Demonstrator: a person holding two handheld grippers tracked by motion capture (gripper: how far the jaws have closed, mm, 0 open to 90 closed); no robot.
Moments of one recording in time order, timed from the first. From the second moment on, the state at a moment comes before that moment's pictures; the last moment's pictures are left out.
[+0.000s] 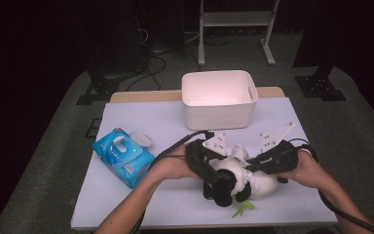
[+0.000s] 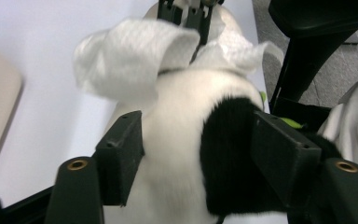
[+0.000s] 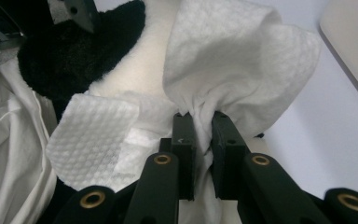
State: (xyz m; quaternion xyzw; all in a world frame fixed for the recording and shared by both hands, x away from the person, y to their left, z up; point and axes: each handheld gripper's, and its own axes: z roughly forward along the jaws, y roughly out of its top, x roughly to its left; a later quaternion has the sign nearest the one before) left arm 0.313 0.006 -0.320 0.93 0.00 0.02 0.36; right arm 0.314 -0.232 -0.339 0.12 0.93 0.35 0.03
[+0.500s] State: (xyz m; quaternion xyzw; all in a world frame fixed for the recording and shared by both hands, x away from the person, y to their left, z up) left arm 0.310 0.000 -0.325 0.94 0.00 0.02 0.35; right arm 0.305 -0.261 -0.333 0.12 0.93 0.35 0.04
